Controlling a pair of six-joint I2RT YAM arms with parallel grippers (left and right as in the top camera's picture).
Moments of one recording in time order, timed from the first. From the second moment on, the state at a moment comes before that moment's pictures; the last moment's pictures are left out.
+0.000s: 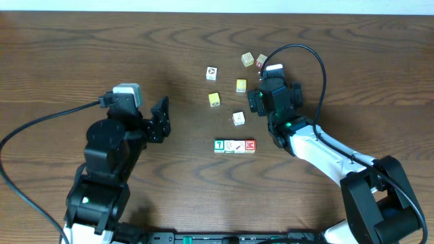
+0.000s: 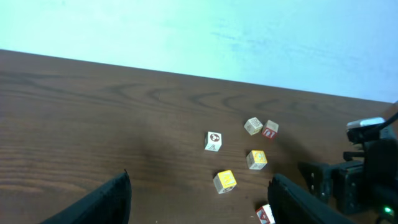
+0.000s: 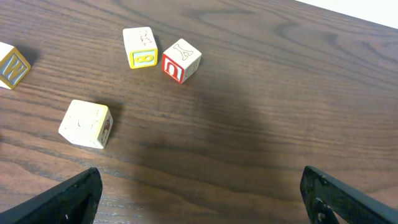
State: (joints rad) left arm -0.24 0.78 0.75 -0.30 0.02 -0.29; right arm 0.47 1.68 0.88 0.11 0.42 0.09
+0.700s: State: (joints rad) left arm -0.24 0.70 0.75 -0.34 0.02 -0.27; right arm 0.47 1.68 0.88 0.11 0.42 0.09
